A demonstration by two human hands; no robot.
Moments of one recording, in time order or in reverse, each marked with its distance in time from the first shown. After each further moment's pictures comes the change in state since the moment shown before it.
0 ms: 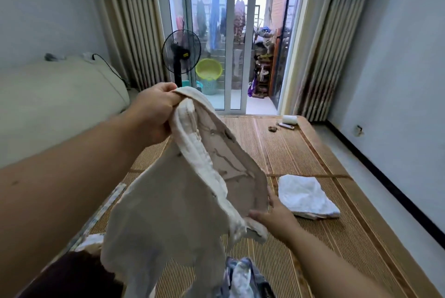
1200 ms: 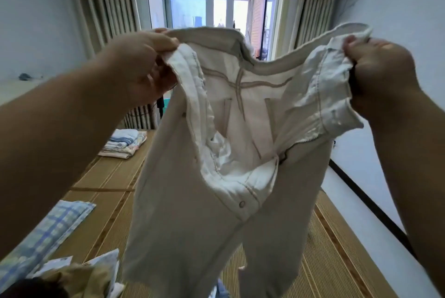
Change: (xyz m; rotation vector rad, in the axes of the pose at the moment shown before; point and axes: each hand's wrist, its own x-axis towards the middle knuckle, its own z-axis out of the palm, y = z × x) left_hand -0.051 0.093 0.112 -0.113 -0.212 0.167; right_hand -0.110 -0.184 -0.288 0.725 0.530 -0.667
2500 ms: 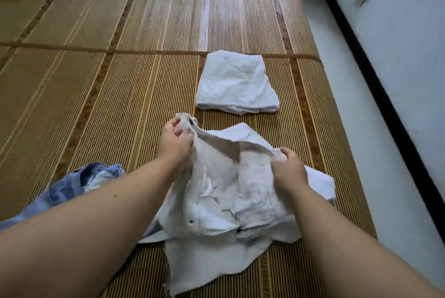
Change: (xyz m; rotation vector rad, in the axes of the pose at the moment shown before) left_hand 0.012 -0.684 0.184 0.355 0.417 -0.713; right_hand -0.112 0.574 -0.351 -0.882 -0.182 1.029
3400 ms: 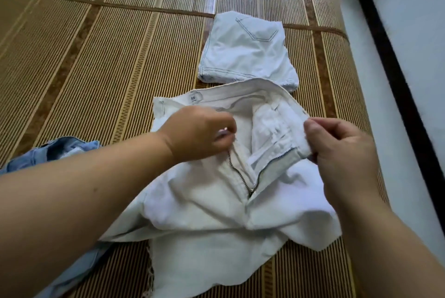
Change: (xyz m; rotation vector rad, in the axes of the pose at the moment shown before) left_hand 0.029 -0.026 0.017 0.871 -0.399 1.139; right_hand -0.005 -0.011 -0.011 0.337 0.164 -0.319
